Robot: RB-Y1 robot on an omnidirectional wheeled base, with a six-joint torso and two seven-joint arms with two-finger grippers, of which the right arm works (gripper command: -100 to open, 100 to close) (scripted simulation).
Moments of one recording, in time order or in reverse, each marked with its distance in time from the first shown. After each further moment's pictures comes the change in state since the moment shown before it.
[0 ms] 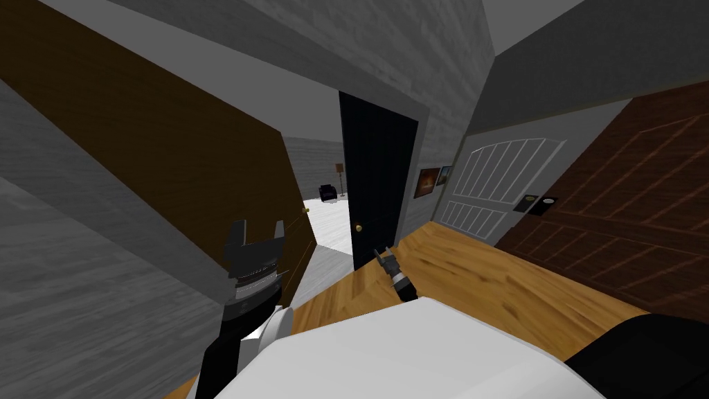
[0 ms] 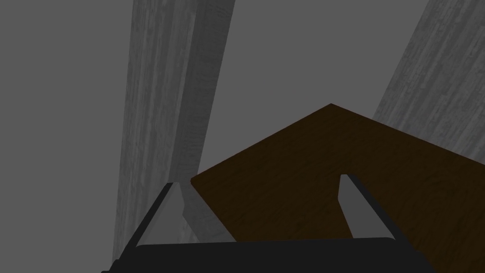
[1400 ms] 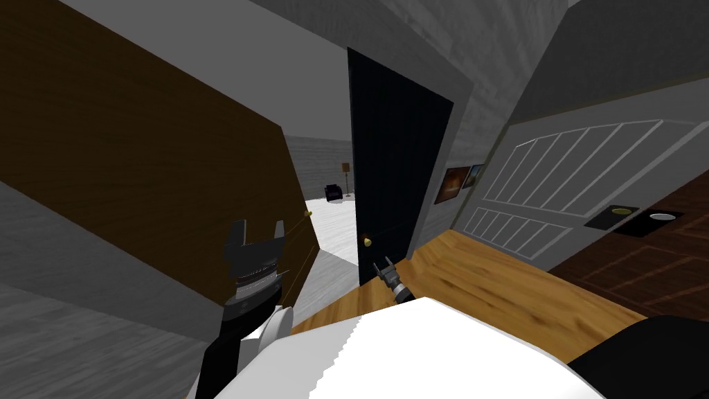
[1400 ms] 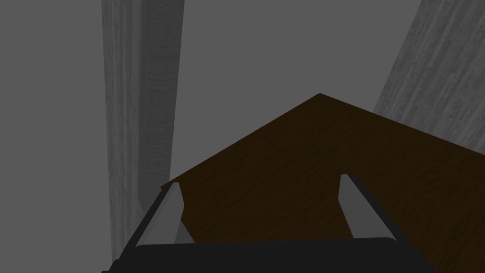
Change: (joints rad) arm -0.052 -0.005 0.014 0.263 0.050 -0.075 0.257
